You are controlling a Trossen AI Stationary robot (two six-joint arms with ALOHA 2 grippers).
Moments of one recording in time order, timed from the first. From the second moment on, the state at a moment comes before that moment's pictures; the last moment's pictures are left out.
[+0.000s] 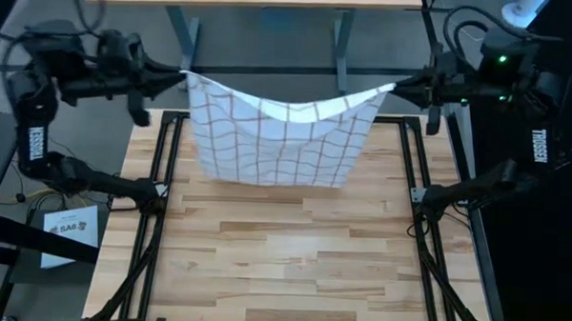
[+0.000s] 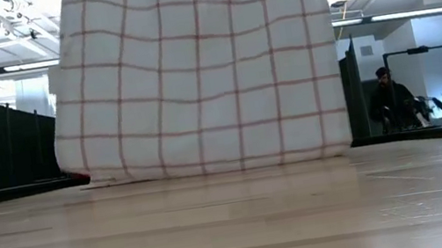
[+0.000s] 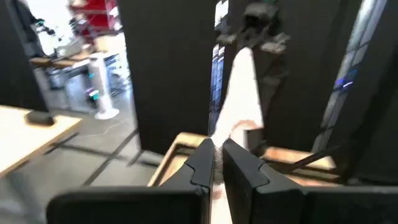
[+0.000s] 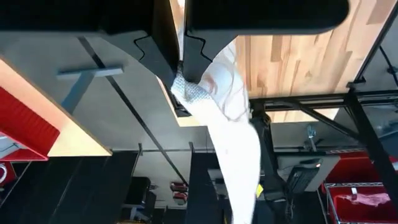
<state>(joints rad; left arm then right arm) 0.58 1.21 2.19 -1.10 0.28 0.04 -0.53 1.29 2.21 -1.21 -0.31 -0.22</state>
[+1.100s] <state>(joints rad) -0.31 1.12 1.53 -0.80 -0.40 -0.21 -0.20 0.89 1.34 -0.80 -0.23 0.07</state>
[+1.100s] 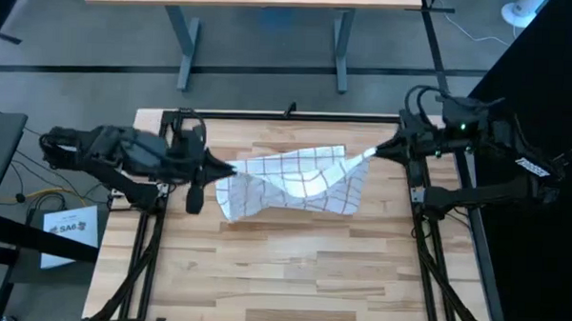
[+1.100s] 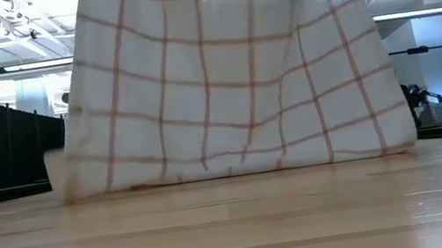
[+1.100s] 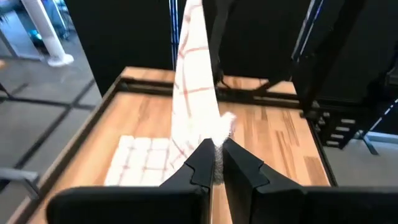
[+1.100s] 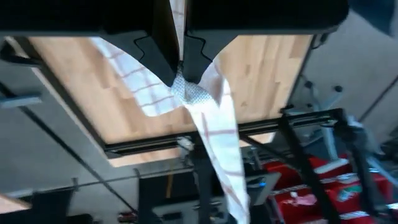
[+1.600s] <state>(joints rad) -0.64 1.11 1.19 -0.50 -0.63 -0.50 0.29 0.91 1.08 -0.58 0.15 0.29</state>
